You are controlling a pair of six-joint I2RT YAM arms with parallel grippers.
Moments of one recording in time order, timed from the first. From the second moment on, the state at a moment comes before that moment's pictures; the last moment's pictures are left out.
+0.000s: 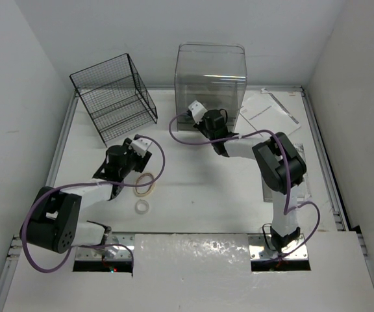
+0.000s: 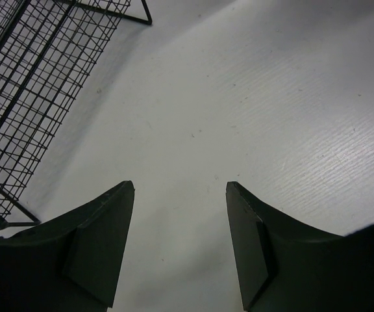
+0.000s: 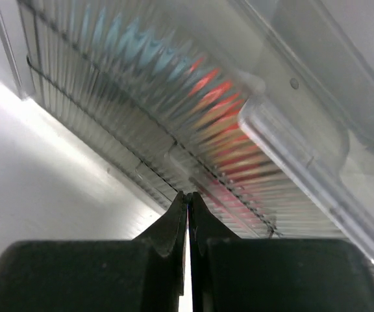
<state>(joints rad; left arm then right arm) -0.26 1.30 0.37 0.52 0.09 0.37 0.52 2.02 1.16 0.43 0.21 -0.44</state>
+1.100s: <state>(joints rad) -0.22 1.36 0.42 0.47 0.14 0.36 0.63 2.28 1.14 0.76 0.64 -1.29</state>
